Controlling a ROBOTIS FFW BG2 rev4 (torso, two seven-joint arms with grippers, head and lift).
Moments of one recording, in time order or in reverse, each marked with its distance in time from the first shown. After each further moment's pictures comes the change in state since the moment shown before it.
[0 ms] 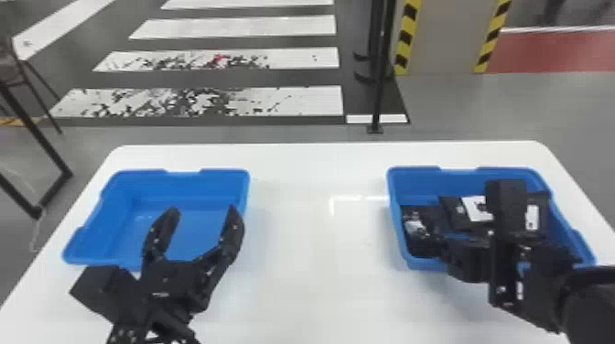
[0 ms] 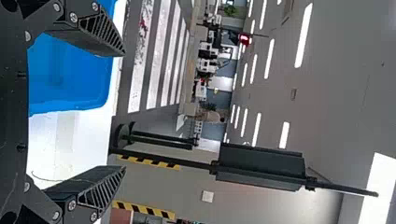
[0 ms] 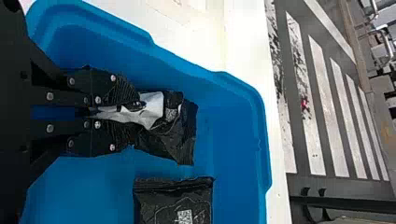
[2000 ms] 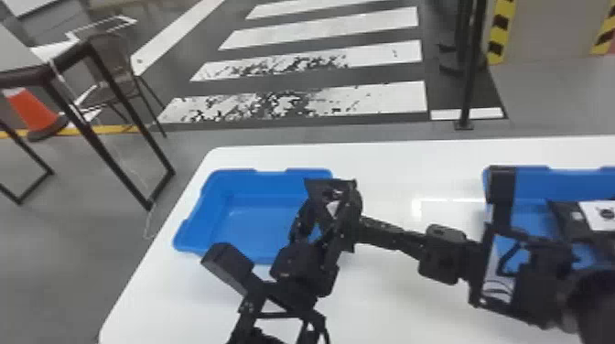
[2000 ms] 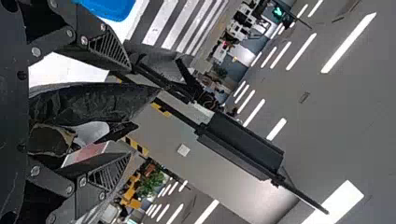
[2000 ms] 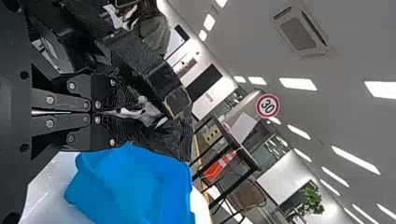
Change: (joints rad) left arm -0.070 0.027 -0.140 0.010 0.404 -0.001 -0.094; right arm -0.212 -0.075 0.456 0.283 -0.522 -0.493 0.509
